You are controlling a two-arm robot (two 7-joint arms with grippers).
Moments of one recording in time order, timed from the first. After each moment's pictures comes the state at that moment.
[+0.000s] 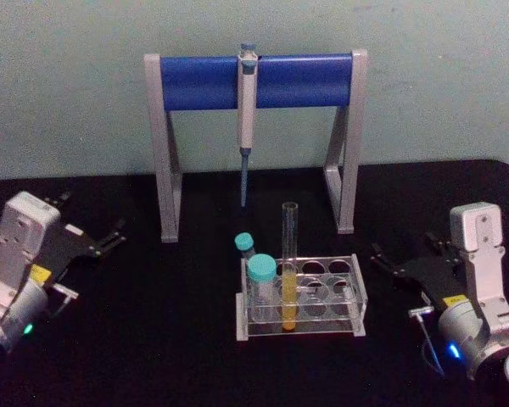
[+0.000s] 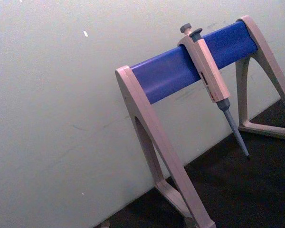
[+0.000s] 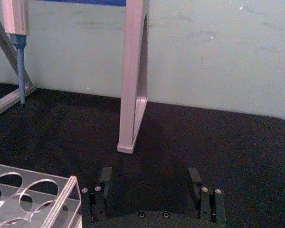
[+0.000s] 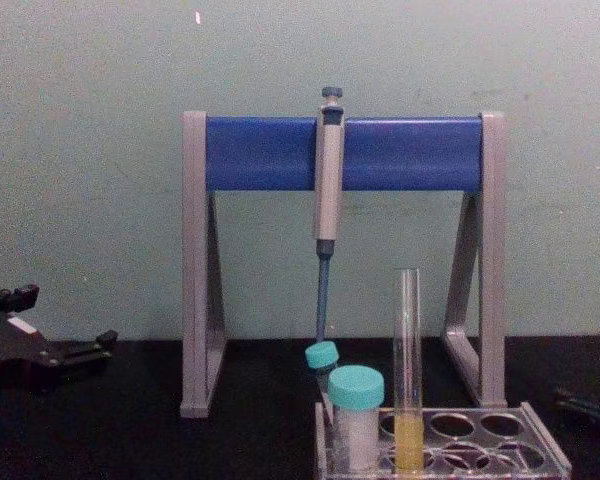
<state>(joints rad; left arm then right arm) -0.20 0.60 0.45 -1.41 -0.25 -0.12 0.03 0.02 0.28 -0.23 -1.54 0.20 0.13 -0.03</state>
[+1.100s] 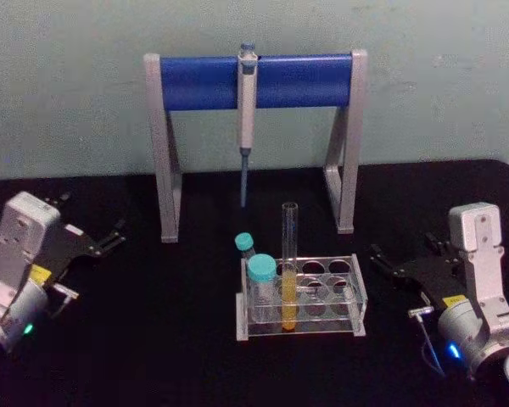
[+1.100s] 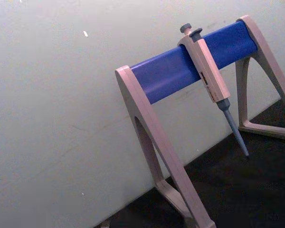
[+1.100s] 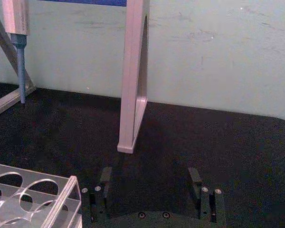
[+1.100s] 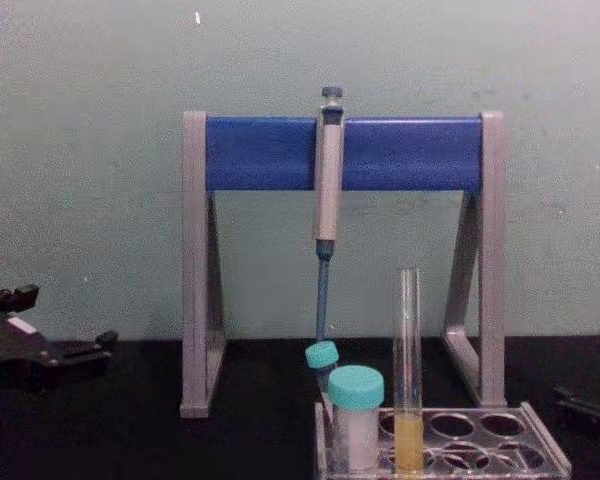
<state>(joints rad) -0.20 0.60 0.45 -1.41 -0.25 -0.12 0.03 0.03 0.28 -0.23 -1.54 0.20 0.13 -0.03</state>
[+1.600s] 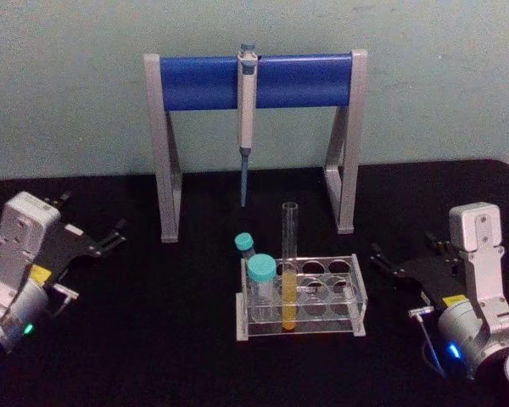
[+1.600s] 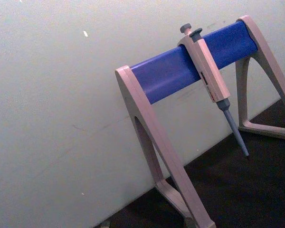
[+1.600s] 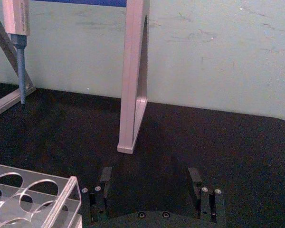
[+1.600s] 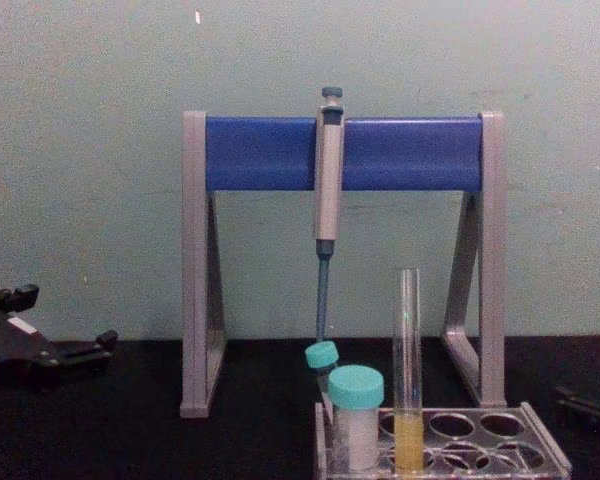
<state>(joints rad) -0.20 0.60 0.45 -1.41 -0.25 -0.12 0.03 0.02 0.28 -0.23 -1.54 0.20 0.13 -0.03</state>
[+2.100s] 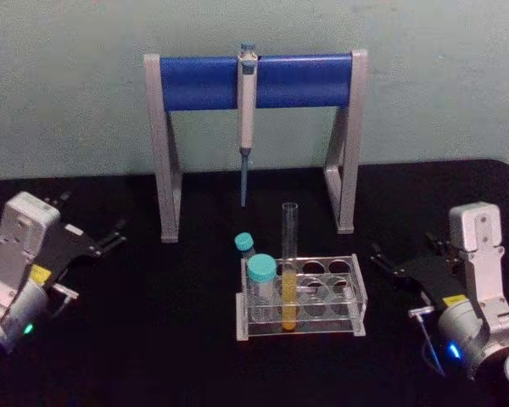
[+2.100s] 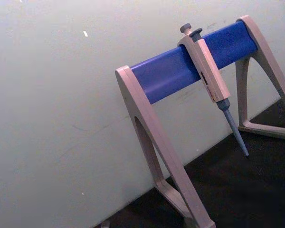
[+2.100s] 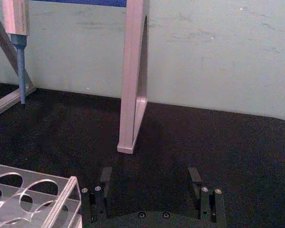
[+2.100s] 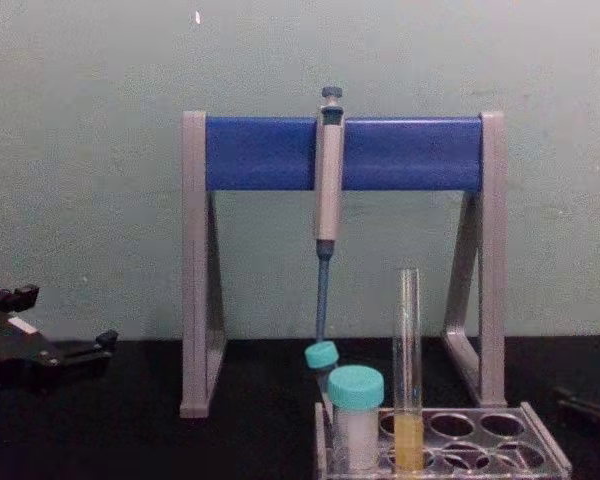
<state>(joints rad) -0.20 0.60 0.45 -1.41 -0.25 -0.12 0.03 0.02 0.28 -0.23 -1.54 0.20 0.13 -0.03</state>
